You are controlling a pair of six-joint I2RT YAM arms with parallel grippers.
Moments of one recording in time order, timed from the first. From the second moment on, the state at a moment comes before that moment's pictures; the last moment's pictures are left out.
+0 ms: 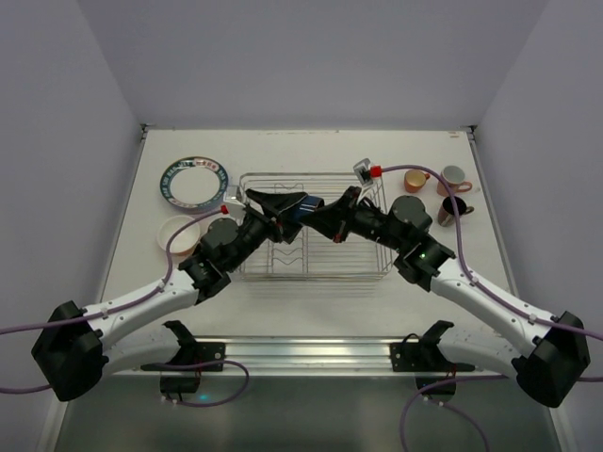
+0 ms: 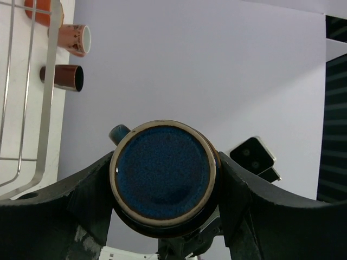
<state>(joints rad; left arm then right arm) -0.79 1.07 0.60 0.49 -0.09 -1.72 0.71 1.05 0.79 0.31 -0.40 0.60</state>
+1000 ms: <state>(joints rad) -0.74 0.91 0.95 0.04 -0.42 -0.99 0.43 0.86 0.93 -0.37 0.02 0.35</state>
